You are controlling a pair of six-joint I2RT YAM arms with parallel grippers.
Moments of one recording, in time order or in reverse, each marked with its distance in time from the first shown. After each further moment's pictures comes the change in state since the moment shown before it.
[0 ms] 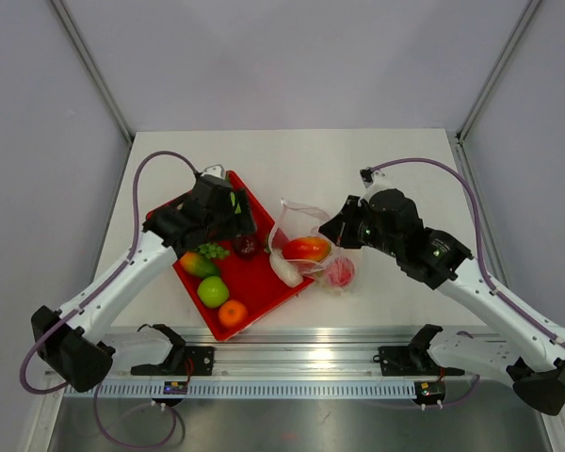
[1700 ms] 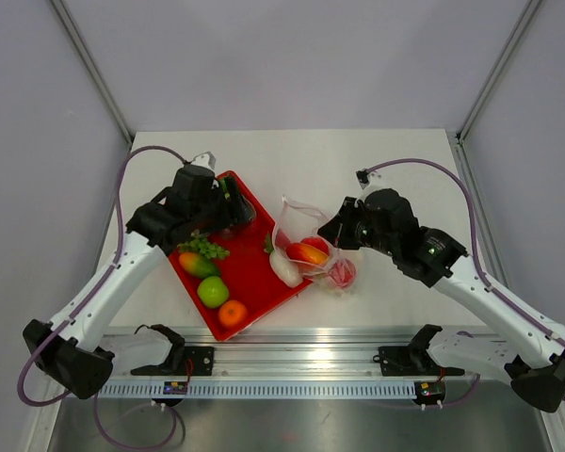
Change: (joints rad) left arm 0.089 0.004 -0.016 0.045 0.098 0.001; right arm 0.000 0.018 -0.003 -0.014 -0.003 0.000
